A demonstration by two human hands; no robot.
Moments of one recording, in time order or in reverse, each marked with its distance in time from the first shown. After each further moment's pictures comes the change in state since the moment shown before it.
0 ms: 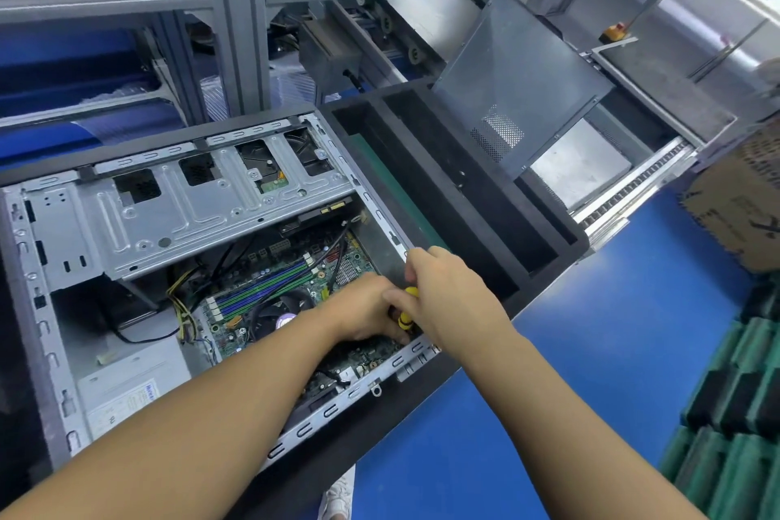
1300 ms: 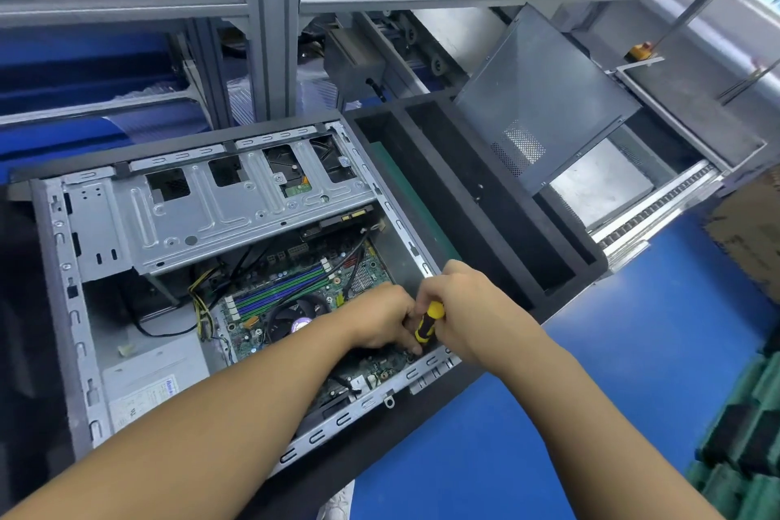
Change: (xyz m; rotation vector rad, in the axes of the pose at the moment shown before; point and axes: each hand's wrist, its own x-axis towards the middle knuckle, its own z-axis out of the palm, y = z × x) left_hand 0.004 -0.003 0.003 0.020 -0.041 -0.062; right_hand 0.001 0.005 -0.015 -0.033 -0.180 -0.076
